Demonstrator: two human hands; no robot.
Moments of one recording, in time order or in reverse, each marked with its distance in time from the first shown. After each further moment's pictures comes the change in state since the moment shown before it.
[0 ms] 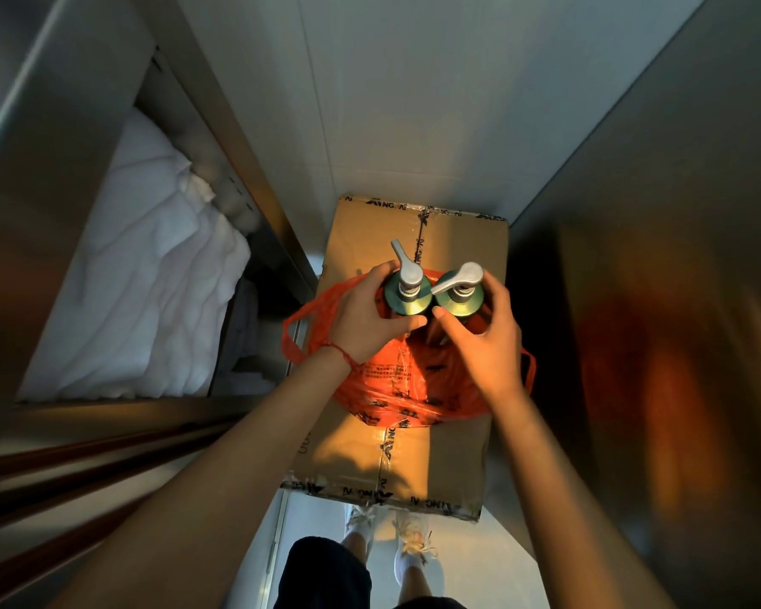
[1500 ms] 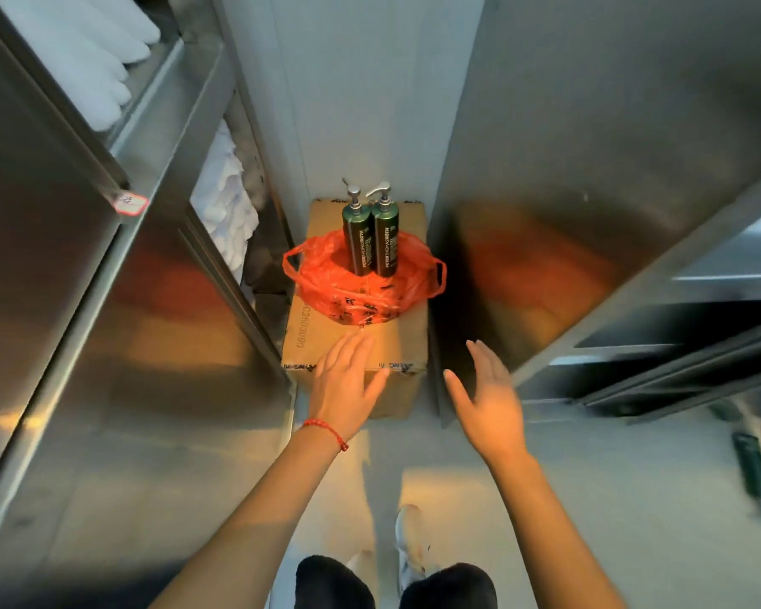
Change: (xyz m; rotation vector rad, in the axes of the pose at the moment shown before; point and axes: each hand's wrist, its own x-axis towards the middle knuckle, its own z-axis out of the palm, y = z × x) left_hand -0.362 0.045 0.034 0.557 0.066 0.294; right_hand -0.358 -0.001 -0.140 -0.467 0.052 -0.098
